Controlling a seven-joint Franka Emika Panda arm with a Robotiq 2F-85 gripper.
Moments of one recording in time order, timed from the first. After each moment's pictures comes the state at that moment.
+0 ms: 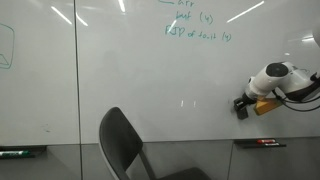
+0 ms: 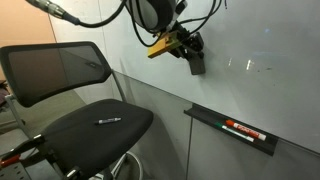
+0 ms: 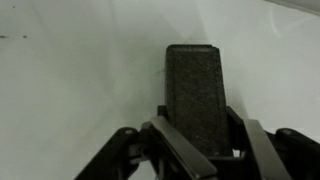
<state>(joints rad) 0.18 0.31 -0.53 -2.00 -1.82 3.09 1.51</state>
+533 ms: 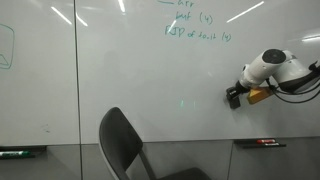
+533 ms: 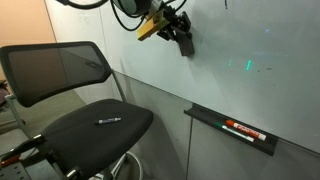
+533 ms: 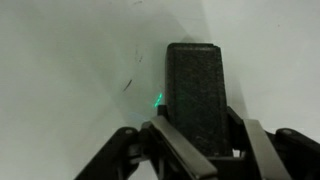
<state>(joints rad) 0.24 0.18 -0.49 -2.05 -1.73 3.02 1.39</state>
